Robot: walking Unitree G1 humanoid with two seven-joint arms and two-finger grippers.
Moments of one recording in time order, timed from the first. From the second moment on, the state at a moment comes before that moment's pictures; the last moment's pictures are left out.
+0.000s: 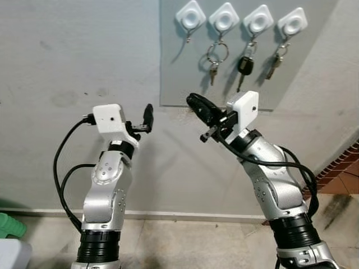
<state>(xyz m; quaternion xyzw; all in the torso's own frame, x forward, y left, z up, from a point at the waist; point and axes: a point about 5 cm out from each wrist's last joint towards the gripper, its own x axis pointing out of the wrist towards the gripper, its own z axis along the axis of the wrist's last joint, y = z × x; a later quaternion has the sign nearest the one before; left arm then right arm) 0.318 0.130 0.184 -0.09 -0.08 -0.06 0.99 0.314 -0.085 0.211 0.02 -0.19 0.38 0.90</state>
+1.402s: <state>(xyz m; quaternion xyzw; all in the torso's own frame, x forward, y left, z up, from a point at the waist) 0.314 0.093 0.230 -0.04 -0.14 -0.17 0.97 0.356 -0.074 0.268 0.05 -0.26 0.35 0.90</state>
